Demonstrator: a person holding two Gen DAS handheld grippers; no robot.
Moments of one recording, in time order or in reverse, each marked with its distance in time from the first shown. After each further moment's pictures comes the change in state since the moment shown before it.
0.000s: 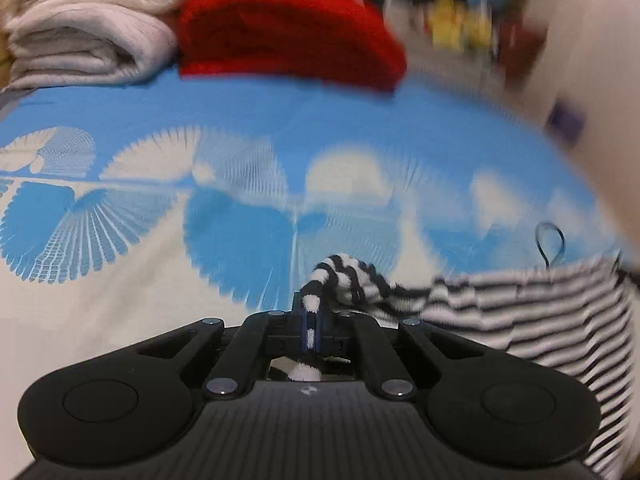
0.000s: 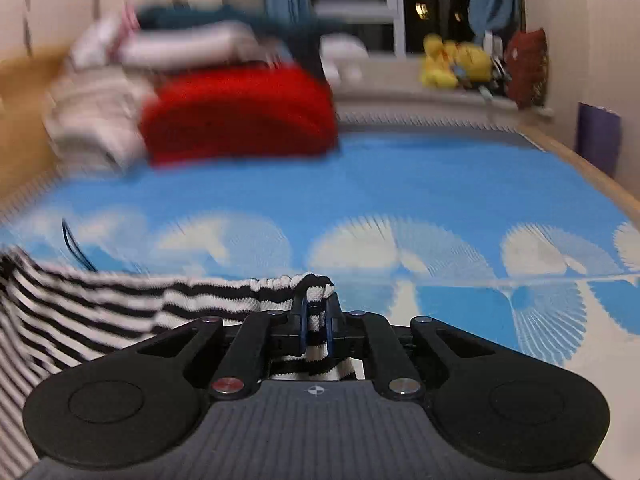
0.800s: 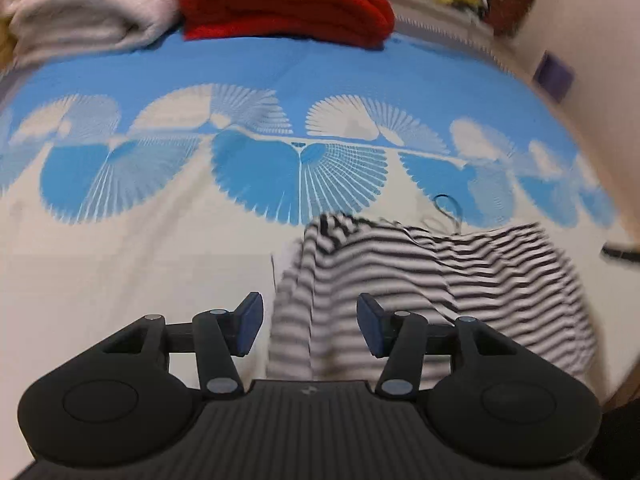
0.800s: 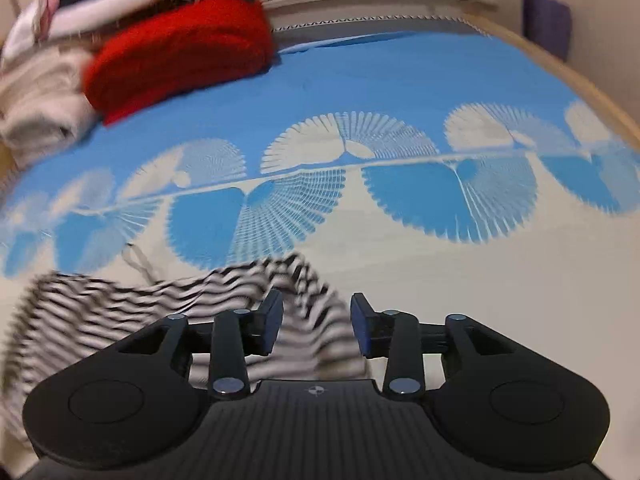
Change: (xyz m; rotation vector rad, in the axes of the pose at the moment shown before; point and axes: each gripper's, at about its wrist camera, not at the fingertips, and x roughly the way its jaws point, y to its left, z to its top) left arm -0.117 0.033 -0.034 -0.057 0.107 -0.079; right arm -0.064 -0.035 -0.015 0.263 0.240 -0.027
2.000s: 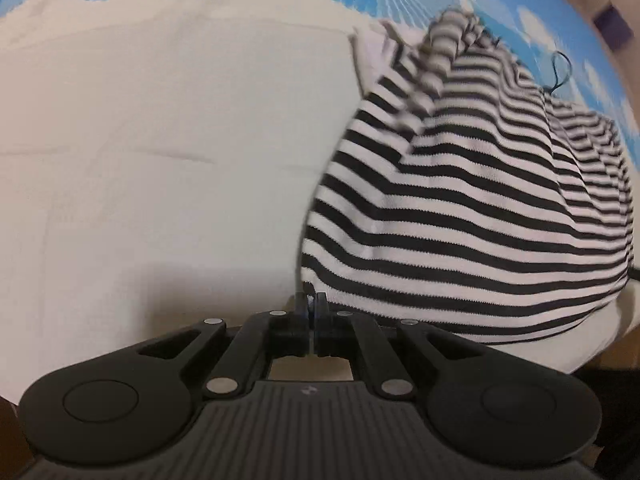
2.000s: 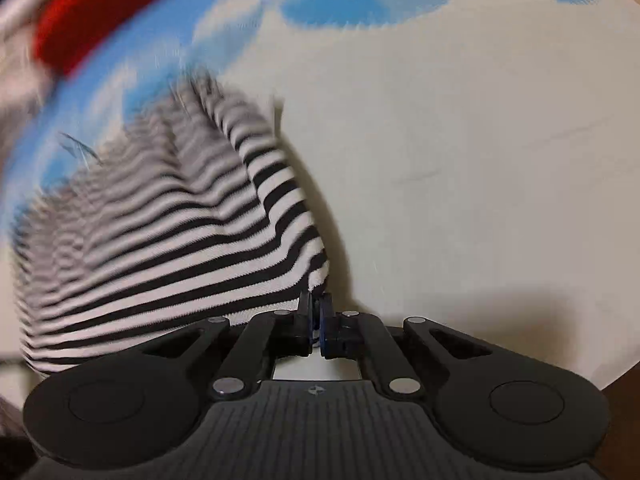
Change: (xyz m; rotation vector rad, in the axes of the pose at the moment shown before) left arm 0.049 0.038 -0.098 -0.088 0.388 0.068; right arm 0.003 -0.065 -0.108 0.163 0.348 -0.008
